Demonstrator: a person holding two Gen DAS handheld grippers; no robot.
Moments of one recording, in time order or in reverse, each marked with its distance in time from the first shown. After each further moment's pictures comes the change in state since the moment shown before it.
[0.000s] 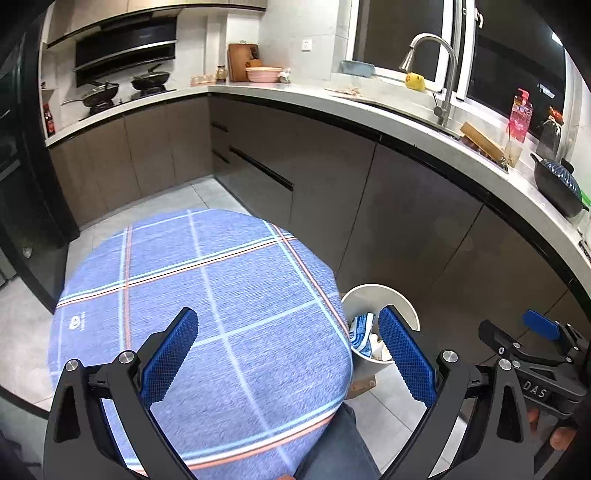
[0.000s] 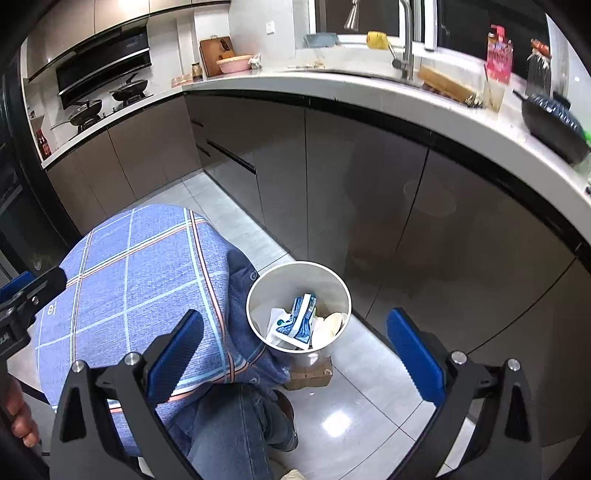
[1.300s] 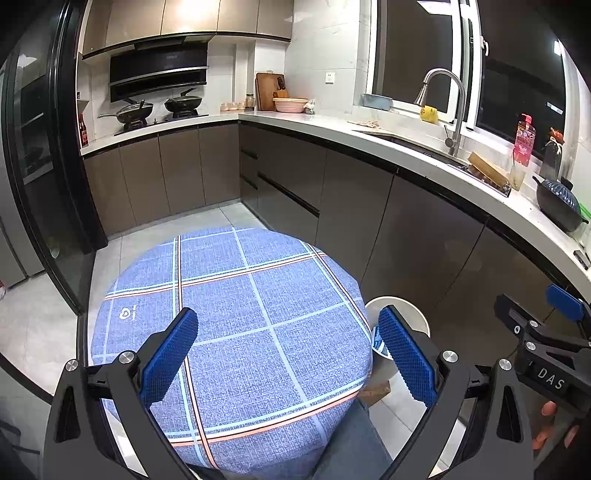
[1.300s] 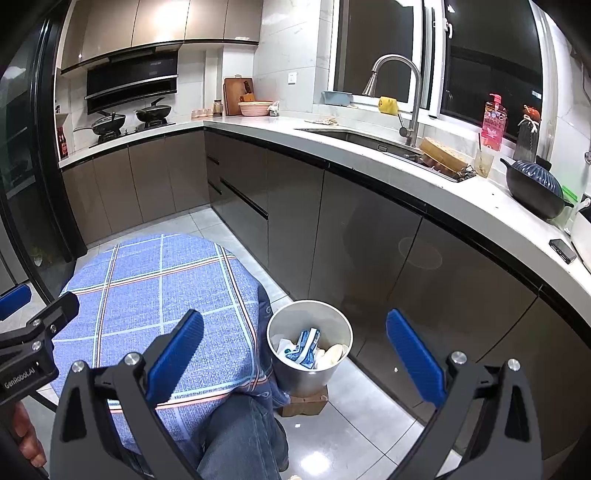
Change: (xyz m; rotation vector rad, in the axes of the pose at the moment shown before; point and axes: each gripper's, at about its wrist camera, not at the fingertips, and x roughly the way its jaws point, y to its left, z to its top) left arm -0.089 0.029 -0.029 -0.035 -0.110 0.070; right arm -0.094 0.055 -0.006 -0.098 -0.189 -0.034
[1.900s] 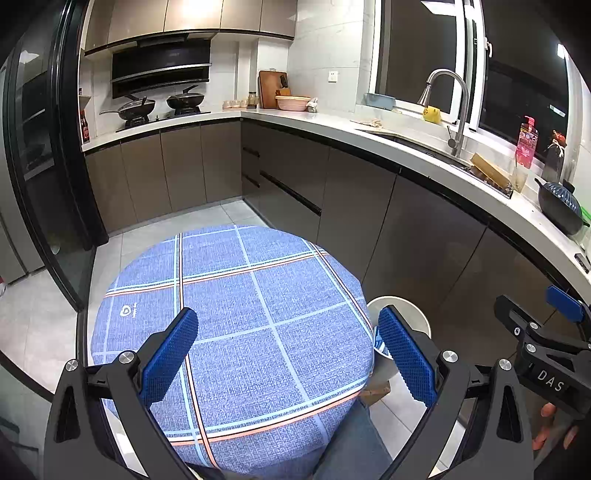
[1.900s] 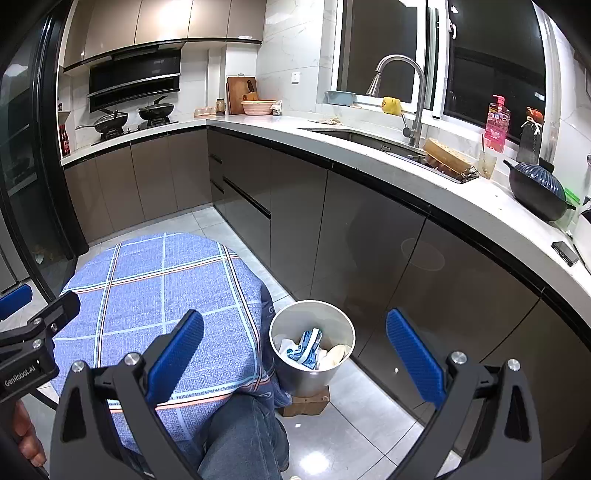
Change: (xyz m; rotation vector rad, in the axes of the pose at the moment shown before) left arm 0.004 0.003 0.001 -0.011 0.008 0.001; right arm 0.004 0.005 0.003 -0.009 0.003 0.007
